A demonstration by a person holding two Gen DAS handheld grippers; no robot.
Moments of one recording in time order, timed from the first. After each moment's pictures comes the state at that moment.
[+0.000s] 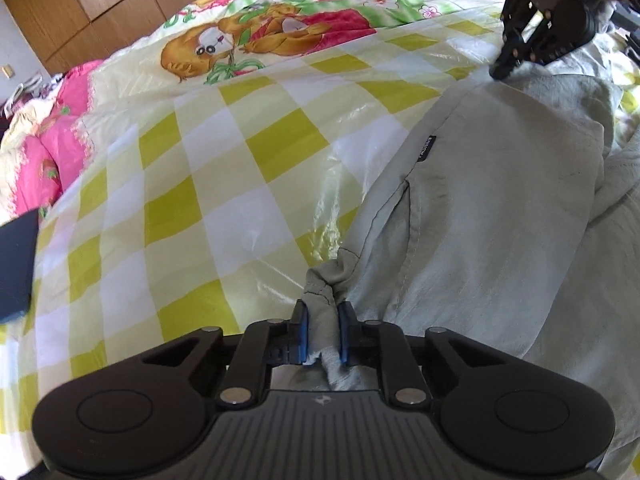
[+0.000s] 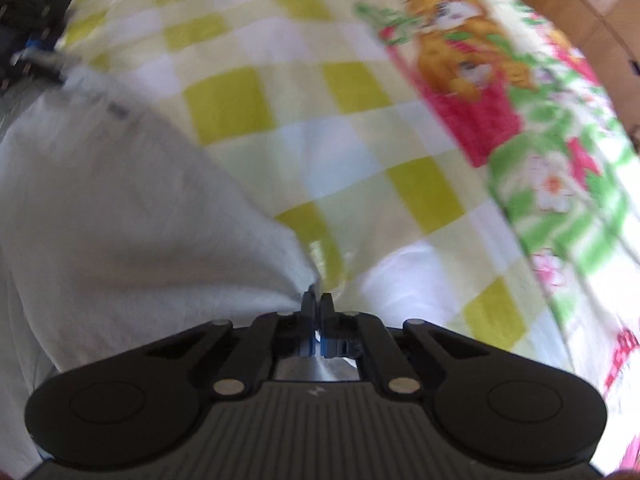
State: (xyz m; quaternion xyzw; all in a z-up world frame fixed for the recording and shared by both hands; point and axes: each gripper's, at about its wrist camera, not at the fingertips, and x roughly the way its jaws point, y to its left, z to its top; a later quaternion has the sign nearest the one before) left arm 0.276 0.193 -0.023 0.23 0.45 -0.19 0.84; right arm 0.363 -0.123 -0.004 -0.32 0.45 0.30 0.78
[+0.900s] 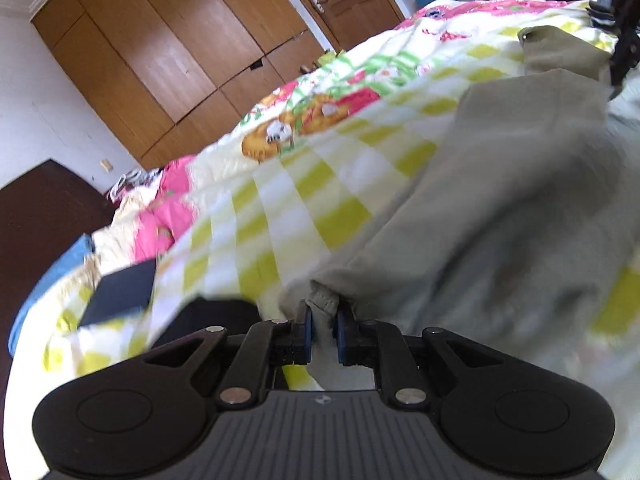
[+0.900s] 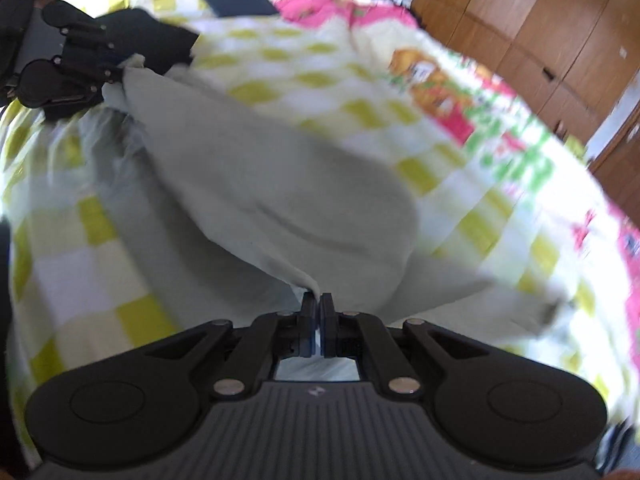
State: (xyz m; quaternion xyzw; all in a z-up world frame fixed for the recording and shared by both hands) left arm 0.087 0.194 -0.014 0.31 0.28 -0.09 0.90; right arm 0.076 -0.119 0.003 -0.29 0.39 0.27 0.83
